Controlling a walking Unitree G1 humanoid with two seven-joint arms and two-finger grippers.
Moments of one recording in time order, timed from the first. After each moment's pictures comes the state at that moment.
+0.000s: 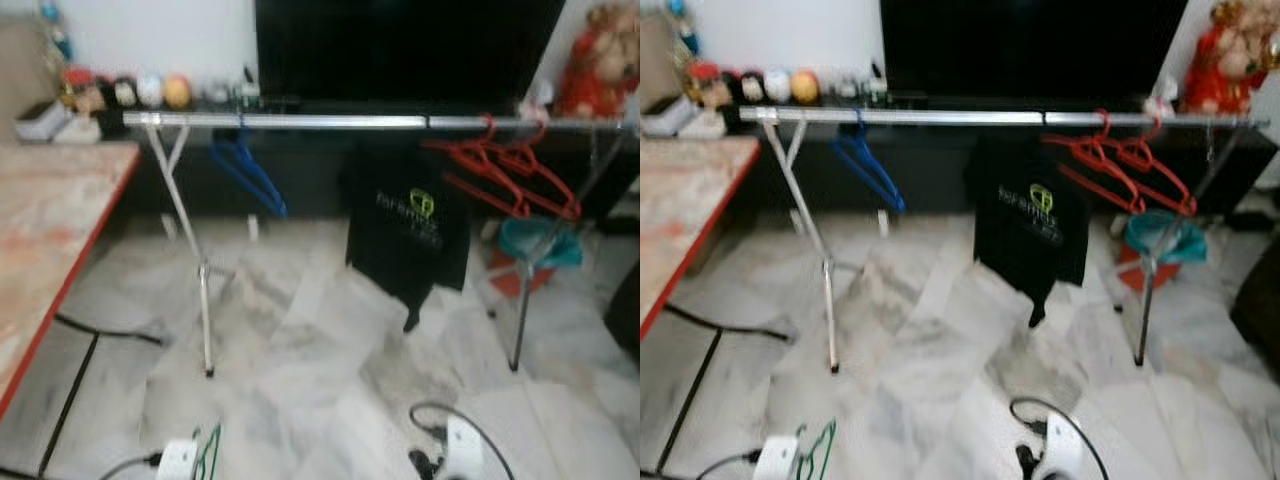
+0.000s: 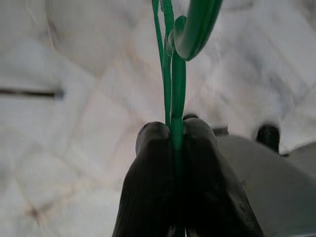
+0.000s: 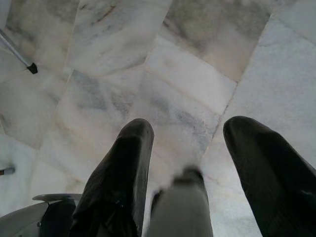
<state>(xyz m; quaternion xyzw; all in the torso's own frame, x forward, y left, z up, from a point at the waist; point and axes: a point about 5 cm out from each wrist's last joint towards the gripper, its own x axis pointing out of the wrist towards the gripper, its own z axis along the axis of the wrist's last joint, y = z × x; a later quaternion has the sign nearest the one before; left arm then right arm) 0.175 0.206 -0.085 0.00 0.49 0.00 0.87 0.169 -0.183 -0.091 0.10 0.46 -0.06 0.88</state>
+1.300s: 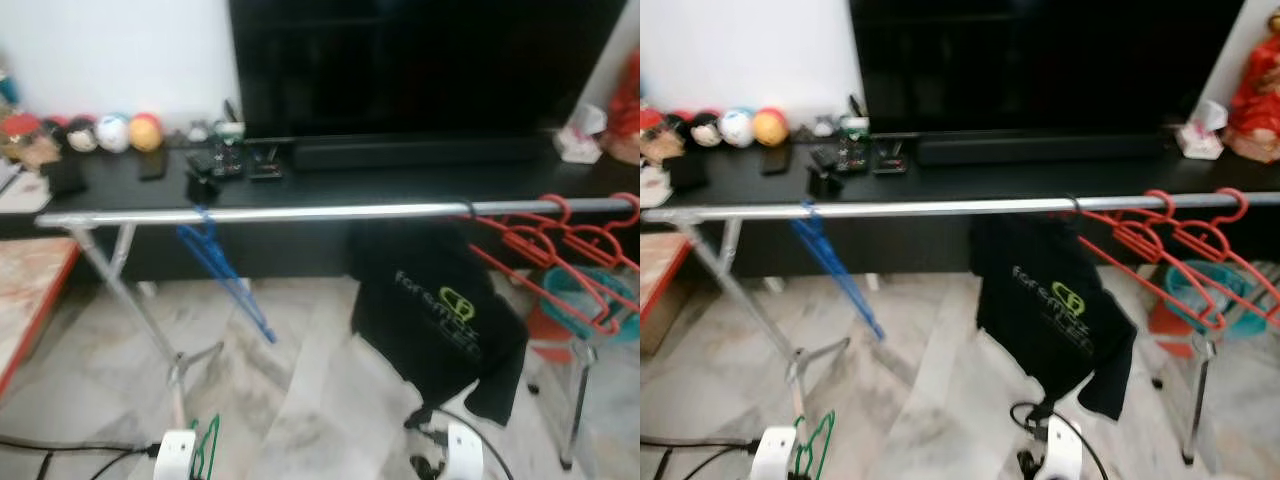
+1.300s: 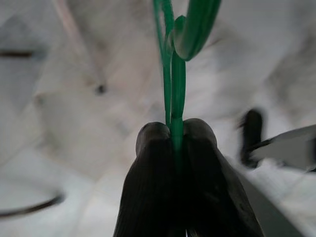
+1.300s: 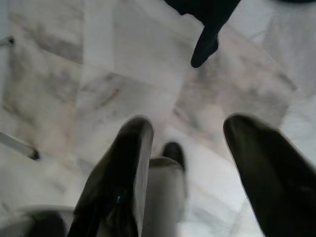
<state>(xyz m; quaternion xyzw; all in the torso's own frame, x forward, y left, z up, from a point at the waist) 0.180 0.192 -0.085 -0.01 0.49 -0.02 0.87 0.163 -0.194 -0.092 0.09 0.47 -0.08 0.87</state>
